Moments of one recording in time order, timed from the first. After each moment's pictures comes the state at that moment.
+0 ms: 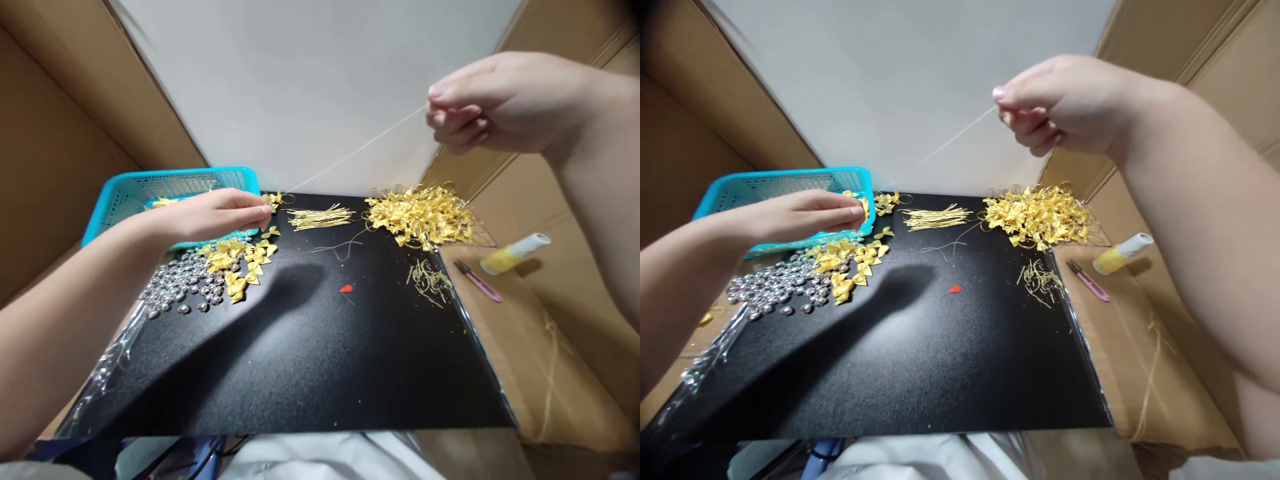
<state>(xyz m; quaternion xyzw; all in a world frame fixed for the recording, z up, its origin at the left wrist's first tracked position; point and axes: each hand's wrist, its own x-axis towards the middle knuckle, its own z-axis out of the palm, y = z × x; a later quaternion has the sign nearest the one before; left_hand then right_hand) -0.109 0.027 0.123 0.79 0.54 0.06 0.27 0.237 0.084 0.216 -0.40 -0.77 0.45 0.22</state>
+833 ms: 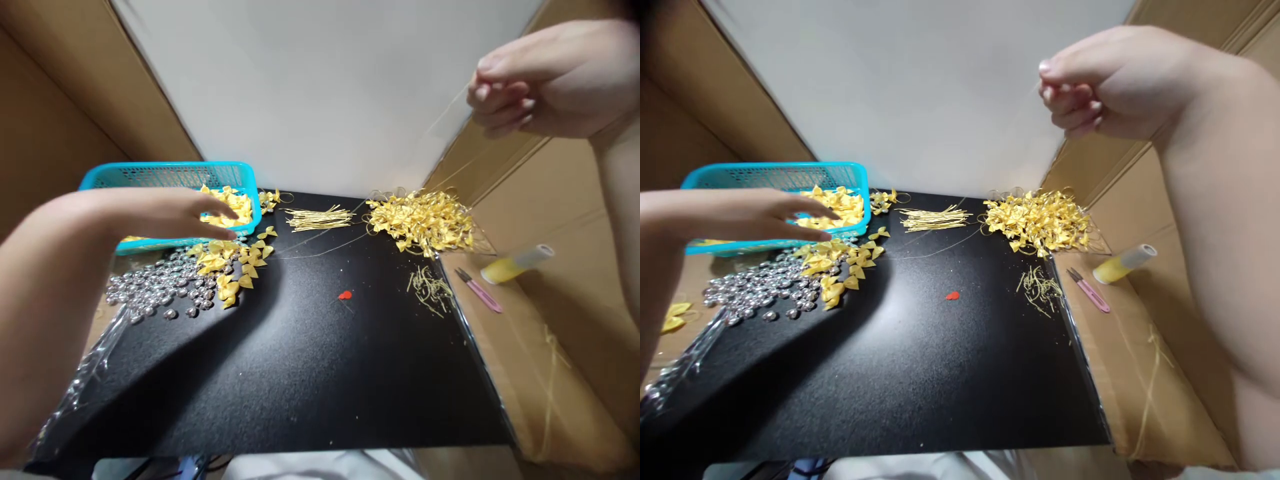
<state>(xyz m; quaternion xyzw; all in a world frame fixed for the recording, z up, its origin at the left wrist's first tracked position) -0.160 0.039 0.114 0.75 0.63 -0.06 0.20 0.263 0.114 0.223 -0.42 -0.78 0.40 0.25</state>
